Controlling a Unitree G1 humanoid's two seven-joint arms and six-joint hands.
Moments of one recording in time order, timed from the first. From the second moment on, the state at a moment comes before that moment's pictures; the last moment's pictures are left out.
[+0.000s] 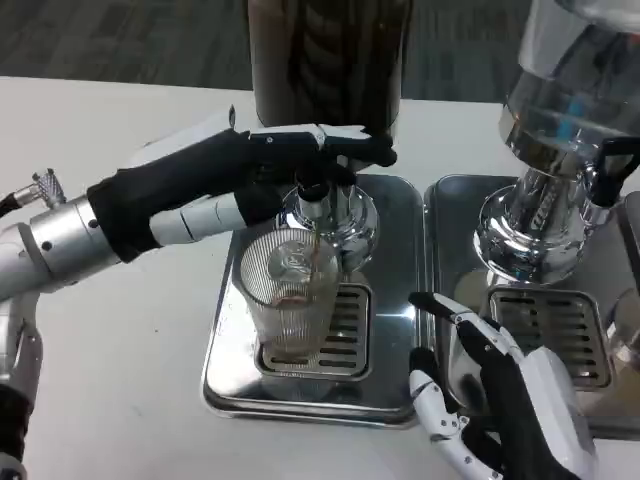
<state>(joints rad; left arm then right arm) -0.56 0.45 0.06 0.64 -0.30 -0.69 -1.17 0.53 -0.11 0.33 -0.30 -0.62 -0.18 -0.27</state>
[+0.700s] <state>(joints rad) -0.55 0.46 0.03 0.64 -0.30 -0.74 -1.14 0.49 -0.13 0.32 -0.28 -0.48 -0.22 -0.20</state>
